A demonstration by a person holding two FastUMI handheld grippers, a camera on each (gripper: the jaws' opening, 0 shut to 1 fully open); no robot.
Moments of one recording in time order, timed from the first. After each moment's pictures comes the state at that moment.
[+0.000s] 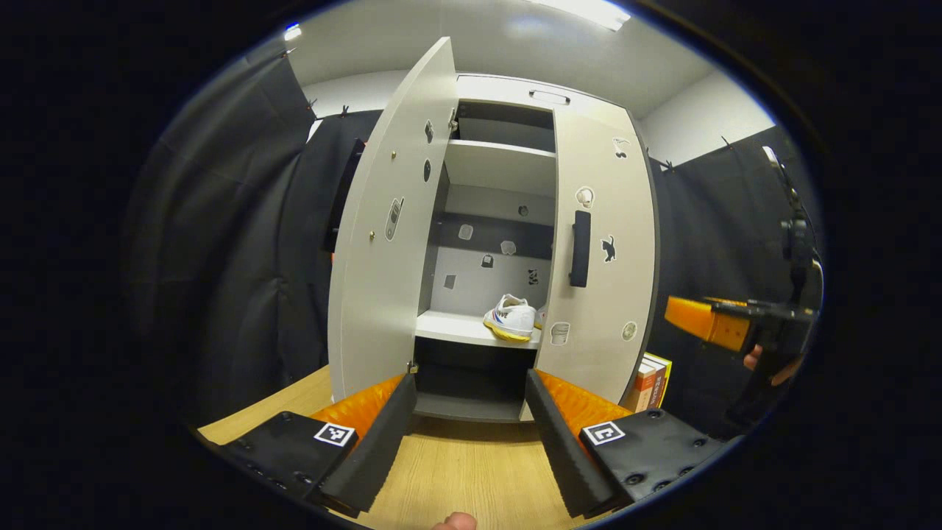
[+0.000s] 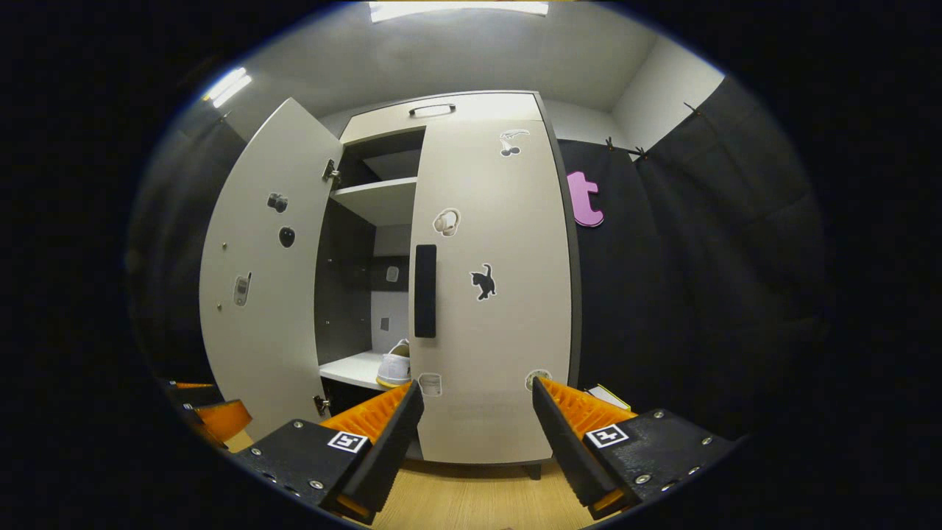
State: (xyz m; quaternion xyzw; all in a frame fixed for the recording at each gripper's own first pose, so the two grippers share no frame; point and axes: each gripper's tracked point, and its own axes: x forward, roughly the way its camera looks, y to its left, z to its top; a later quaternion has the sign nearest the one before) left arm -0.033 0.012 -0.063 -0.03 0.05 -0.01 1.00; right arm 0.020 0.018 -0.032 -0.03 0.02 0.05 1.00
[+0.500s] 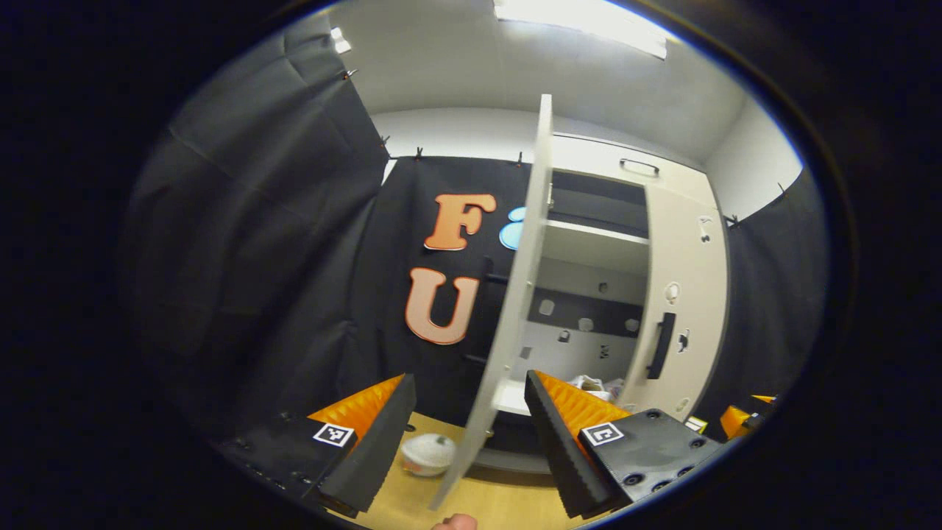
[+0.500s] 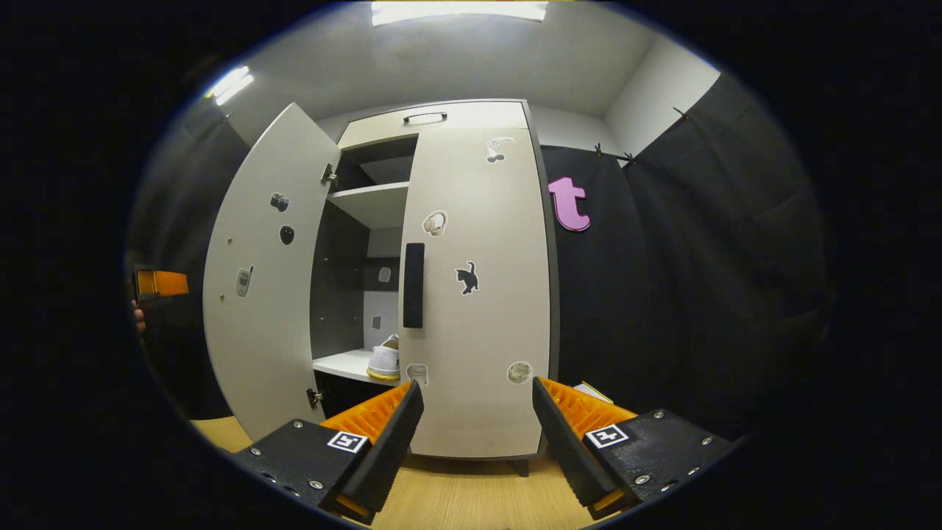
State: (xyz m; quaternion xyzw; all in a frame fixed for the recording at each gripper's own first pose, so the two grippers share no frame) left arm -0.027 0.169 0.065 -0.03 -0.03 0.15 0.99; right arm 0.000 -0.002 -0.038 -0.02 0.02 0.04 1.00
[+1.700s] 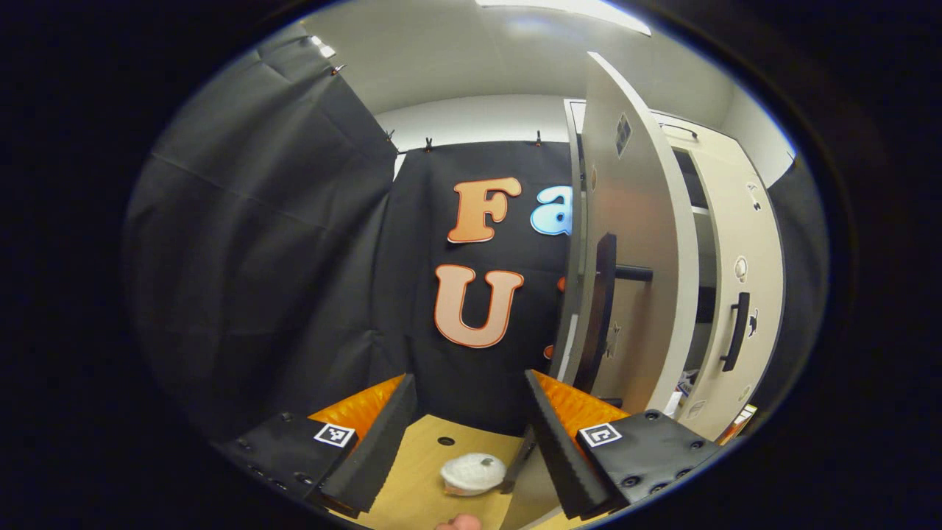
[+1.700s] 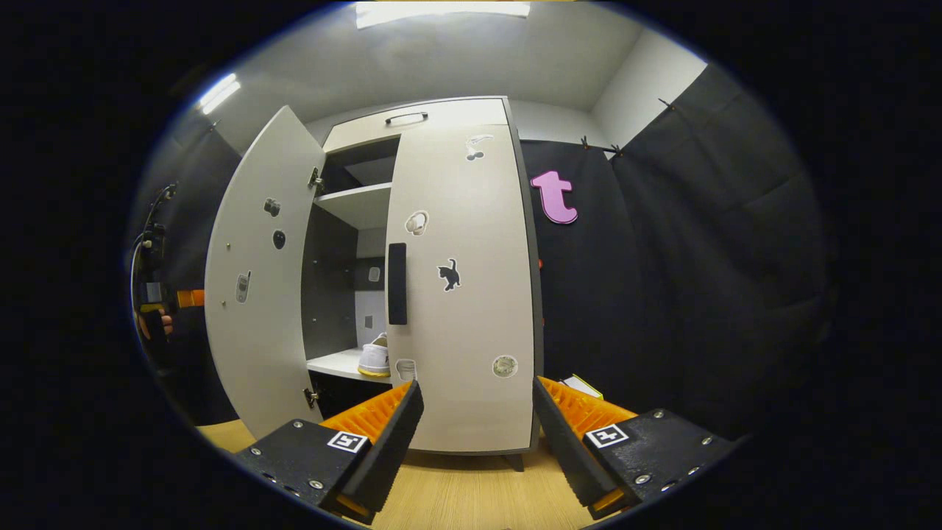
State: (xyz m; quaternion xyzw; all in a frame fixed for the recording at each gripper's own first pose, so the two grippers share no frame) left arm 0.056 0.198 0.041 0.00 -0.01 0.16 0.99; right arm -0.006 -0.023 -0.034 0.00 0.03 0.02 1.00
